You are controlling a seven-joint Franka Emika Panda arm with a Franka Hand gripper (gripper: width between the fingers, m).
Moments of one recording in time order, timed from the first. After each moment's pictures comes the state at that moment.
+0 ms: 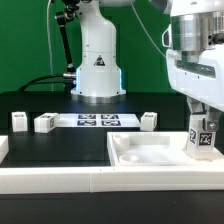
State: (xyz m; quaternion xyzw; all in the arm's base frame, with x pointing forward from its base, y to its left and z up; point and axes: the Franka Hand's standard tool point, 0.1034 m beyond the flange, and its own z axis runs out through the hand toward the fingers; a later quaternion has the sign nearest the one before) arm 0.624 0.123 0.081 -0.73 0.68 0.03 0.05
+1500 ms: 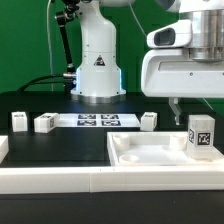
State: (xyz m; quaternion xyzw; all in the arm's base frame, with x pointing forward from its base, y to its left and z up) arm 0.625 0.127 0.083 -0.98 0.20 -0.01 0.04
